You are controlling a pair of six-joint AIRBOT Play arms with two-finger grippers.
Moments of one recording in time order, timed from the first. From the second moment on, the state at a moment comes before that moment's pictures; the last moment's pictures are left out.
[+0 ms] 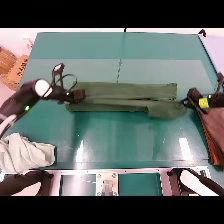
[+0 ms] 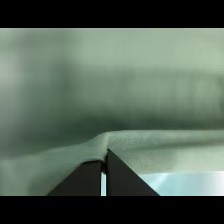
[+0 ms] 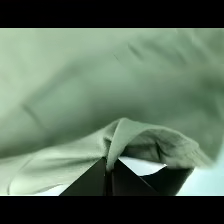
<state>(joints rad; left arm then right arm) -0.28 -1.28 1.04 1.20 -0.82 -1.75 -0.43 -1.12 0.99 -1.03 1.19 1.60</state>
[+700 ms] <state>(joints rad) -0.23 -1.82 1.62 1.26 -0.77 -1.66 -0.38 -1.82 1.57 -0.88 1.09 1.53</state>
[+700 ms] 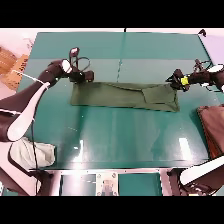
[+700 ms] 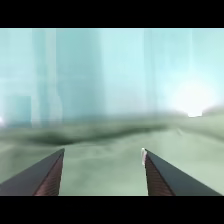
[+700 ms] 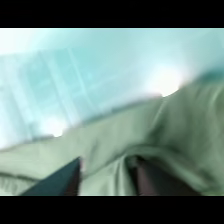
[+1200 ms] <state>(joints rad) -0.07 -1.83 1.82 1.25 -1.22 -1.70 -0.56 -1.91 1.66 -0.92 1.42 1.28</state>
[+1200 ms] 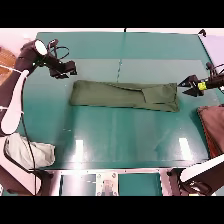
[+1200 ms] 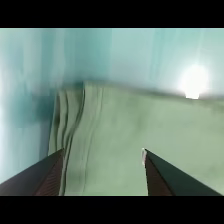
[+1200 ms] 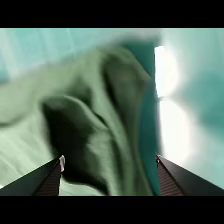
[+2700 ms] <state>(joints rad) -0.64 -2.13 1.89 0.85 -0.73 -1.62 -0.40 -1.67 1.82 -0.77 1.73 1.32</state>
